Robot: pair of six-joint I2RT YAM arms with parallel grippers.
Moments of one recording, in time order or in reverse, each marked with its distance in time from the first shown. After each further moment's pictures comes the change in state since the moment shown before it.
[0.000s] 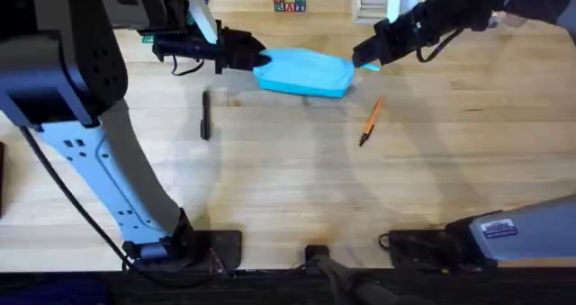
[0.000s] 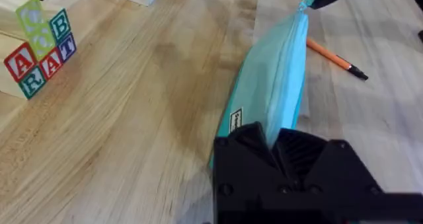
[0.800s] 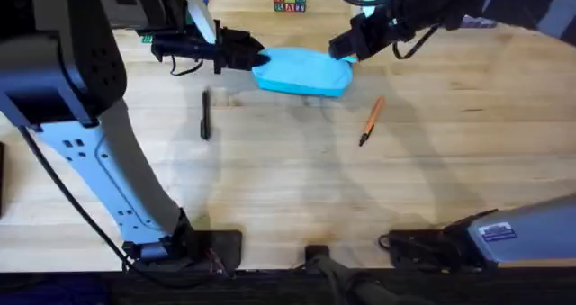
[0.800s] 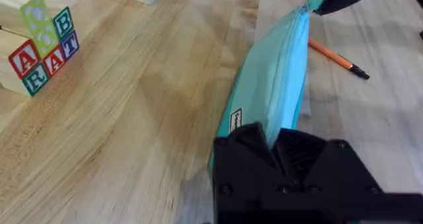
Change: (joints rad) left arm 0.006 0.000 0.000 0.000 -0.002 0.000; right arm 0.113 0.000 0.007 0.133 -0.015 0.019
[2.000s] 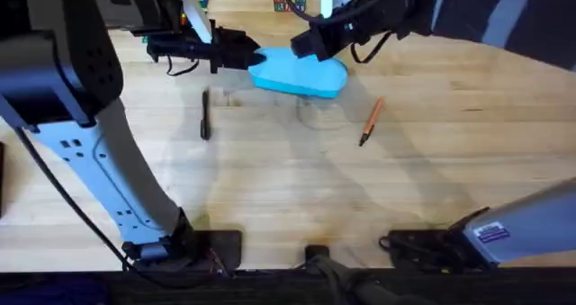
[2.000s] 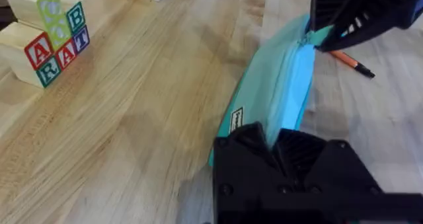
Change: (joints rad) left arm 0.020 0.000 0.000 0.004 -0.005 0.000; right arm 0.151 0.075 0.000 0.234 0.011 0.102
